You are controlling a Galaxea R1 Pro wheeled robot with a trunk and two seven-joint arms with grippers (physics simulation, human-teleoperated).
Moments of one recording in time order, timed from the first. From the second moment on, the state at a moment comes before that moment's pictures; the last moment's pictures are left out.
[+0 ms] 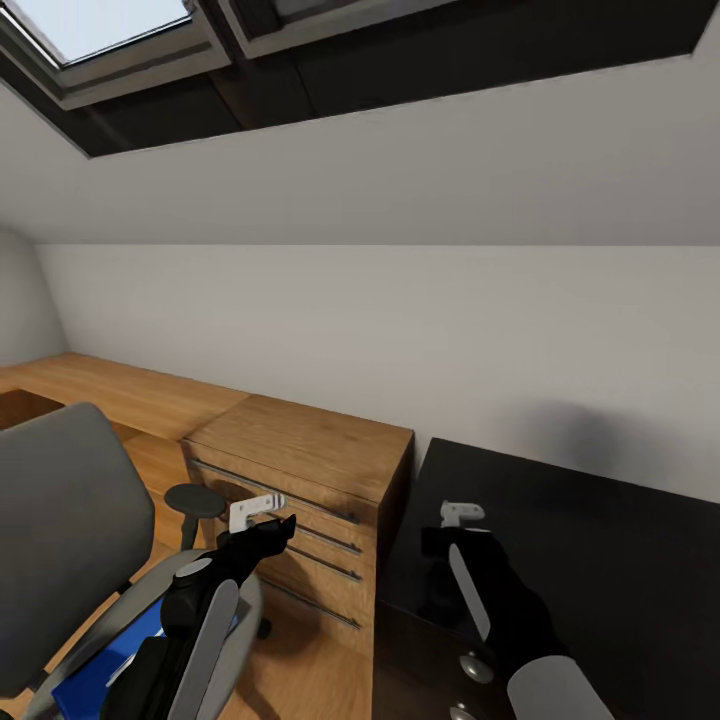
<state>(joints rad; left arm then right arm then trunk) -0.24 -0.10 -0.11 -1.60 0.30 0.70 0.30 -0.53 0.14 0.03 -0.99 -0.04 0.68 -0.12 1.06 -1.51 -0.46</state>
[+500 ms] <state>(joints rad) -0.24 -0.10 -0.11 -1.60 0.30 0.70 0.30 -0.53 0.14 0.03 -0.95 -0.04 0.68 -0.06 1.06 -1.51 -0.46</state>
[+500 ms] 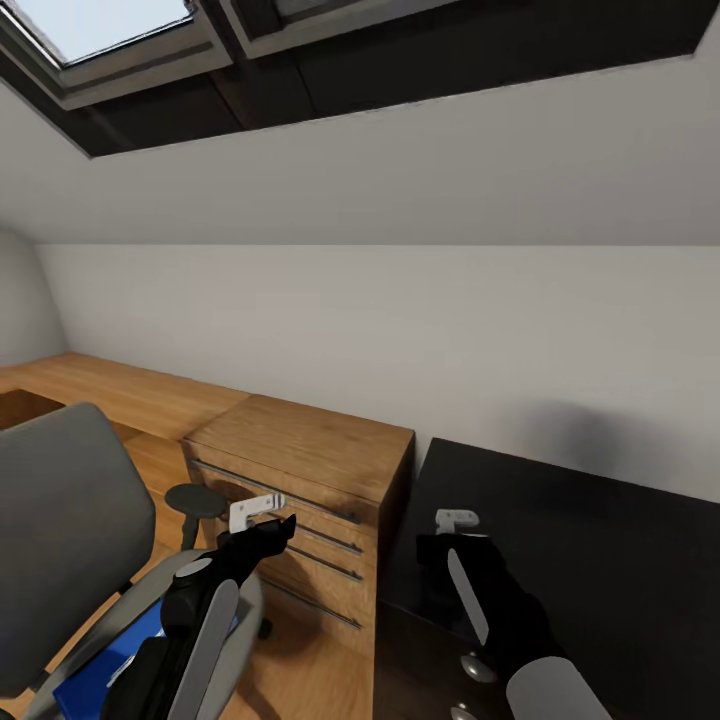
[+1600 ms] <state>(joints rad) -0.24 -0.11 -0.11 -1.60 0.30 0.71 0.30 -0.53 0.14 0.03 -0.93 -0.04 0.68 -0.06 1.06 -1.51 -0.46</state>
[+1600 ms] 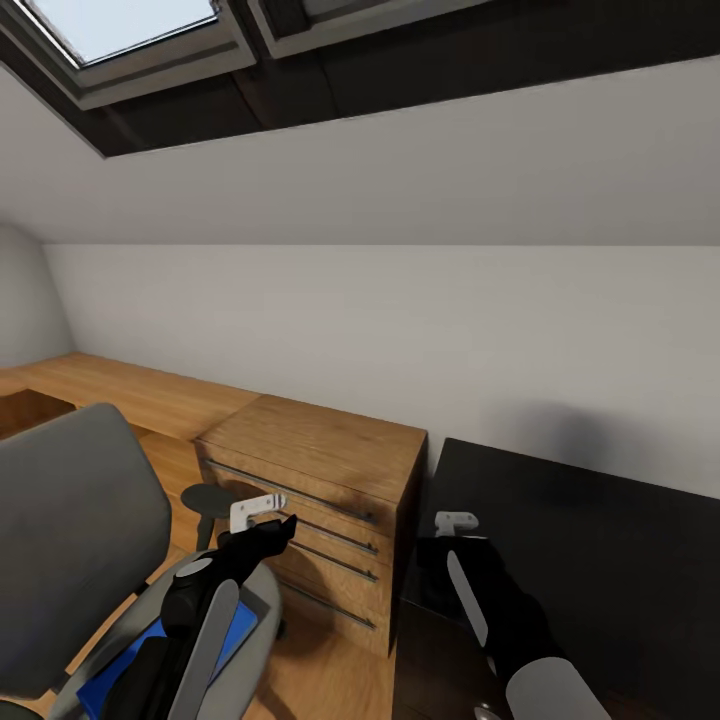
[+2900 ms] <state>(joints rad) -0.24 -0.11 -0.12 -1.61 0.31 0.71 0.29 -0.53 0.14 0.03 -0.88 -0.04 0.61 -0.06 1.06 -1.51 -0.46</state>
